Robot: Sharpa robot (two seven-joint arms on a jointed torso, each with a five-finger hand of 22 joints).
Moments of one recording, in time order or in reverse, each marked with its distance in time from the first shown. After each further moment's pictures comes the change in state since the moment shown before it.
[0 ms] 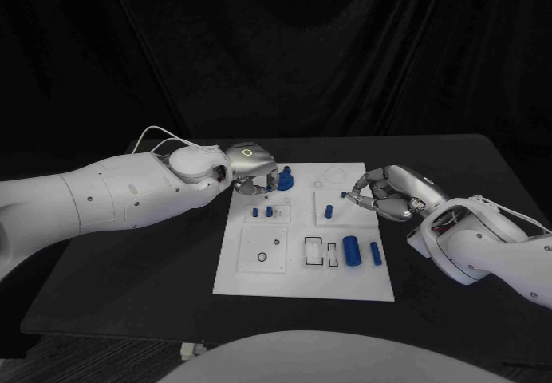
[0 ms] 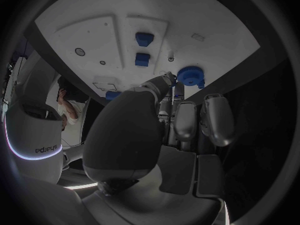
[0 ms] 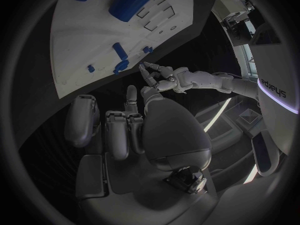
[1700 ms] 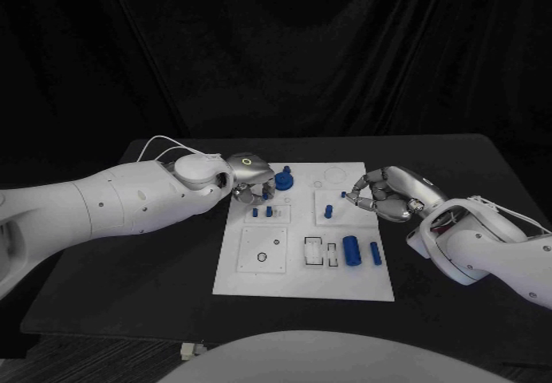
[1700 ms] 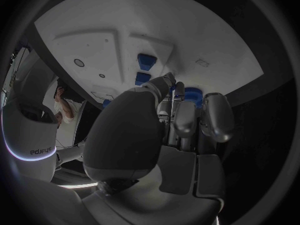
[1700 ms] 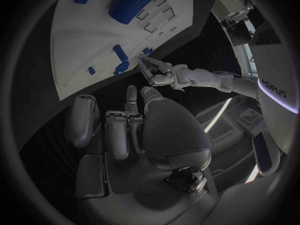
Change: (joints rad) left arm -0.042 0.028 0.004 -0.060 0.009 0.058 -0.017; left_hand 0.000 0.000 0.000 0.000 0.001 -0.001 0.000 -0.020 -0.013 0.004 0.004 -0.017 0.000 -0.016 0.002 -0.025 -0.041 0.000 -0.006 0.005 -0.035 0.000; right arm -0.001 0.005 0.000 -0.002 0.001 0.011 -0.005; right_hand 0.000 0.000 0.000 0.000 0.000 0.000 0.000 0.000 0.000 0.000 0.000 0.000 0.000 0.000 0.000 0.000 0.000 0.000 0.000 0.000 0.000 0.000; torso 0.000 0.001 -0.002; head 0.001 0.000
